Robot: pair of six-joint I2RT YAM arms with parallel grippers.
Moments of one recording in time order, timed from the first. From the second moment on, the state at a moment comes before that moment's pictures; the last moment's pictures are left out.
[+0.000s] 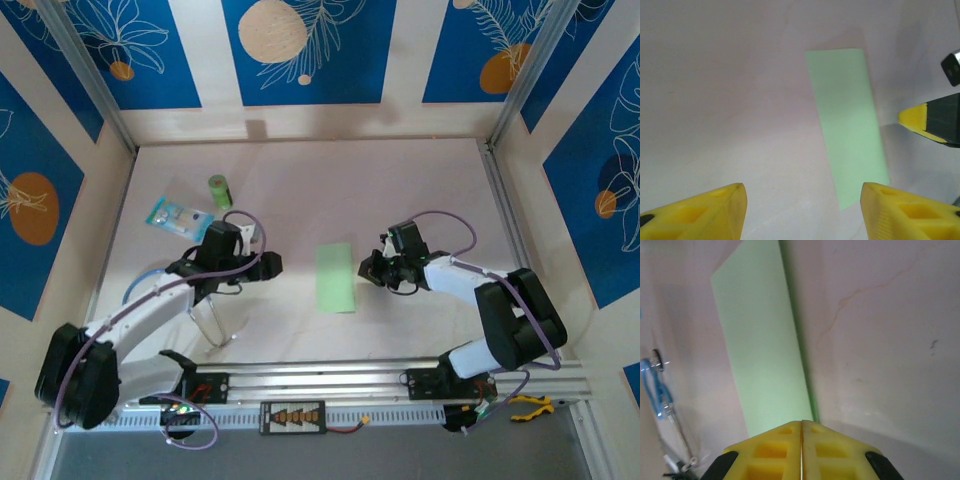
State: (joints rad) left arm -0.47 1.19 0.66 -0.27 0.35 -0.55; right arm 0.38 1.45 0.60 -0.12 -0.49 0.81
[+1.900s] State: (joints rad) left arm -0.65 1.82 0.96 -0.21 0.49 -0.68; right arm 0.40 1.67 0.65 -0.01 -0.60 0.89
